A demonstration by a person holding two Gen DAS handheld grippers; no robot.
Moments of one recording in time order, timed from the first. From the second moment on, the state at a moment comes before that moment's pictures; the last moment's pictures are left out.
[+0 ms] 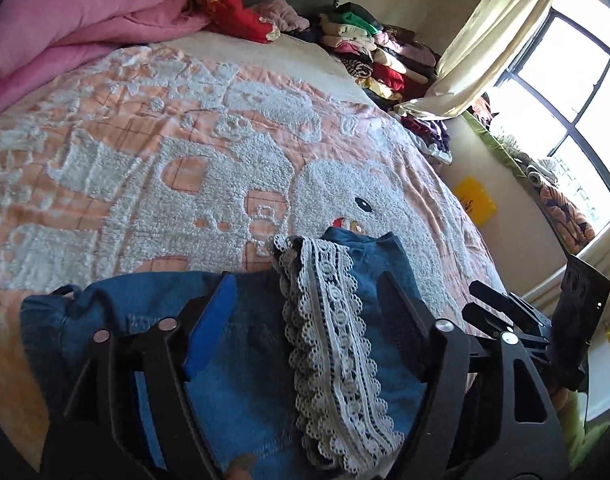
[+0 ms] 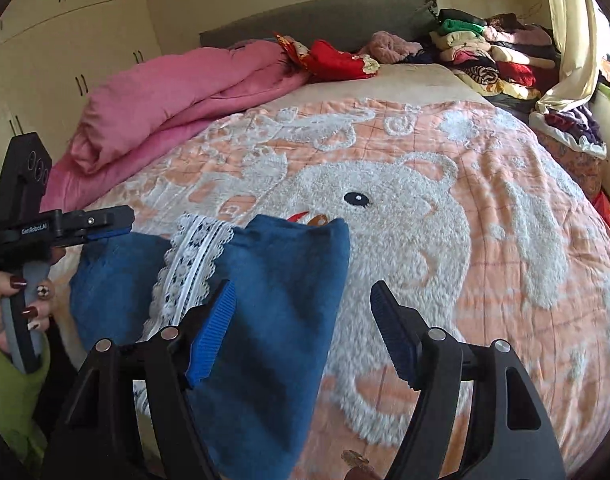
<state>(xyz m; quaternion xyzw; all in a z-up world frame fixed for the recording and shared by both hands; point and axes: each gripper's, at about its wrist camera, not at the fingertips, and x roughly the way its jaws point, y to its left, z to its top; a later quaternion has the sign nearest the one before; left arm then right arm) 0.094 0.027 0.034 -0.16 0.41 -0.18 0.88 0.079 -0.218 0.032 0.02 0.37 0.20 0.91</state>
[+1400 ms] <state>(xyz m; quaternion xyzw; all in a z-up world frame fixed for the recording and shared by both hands) 0.017 -0.012 -0.021 -0.17 0.51 -0.23 0.81 0.015 -0.192 0.009 0.01 0.41 0.30 0.86</state>
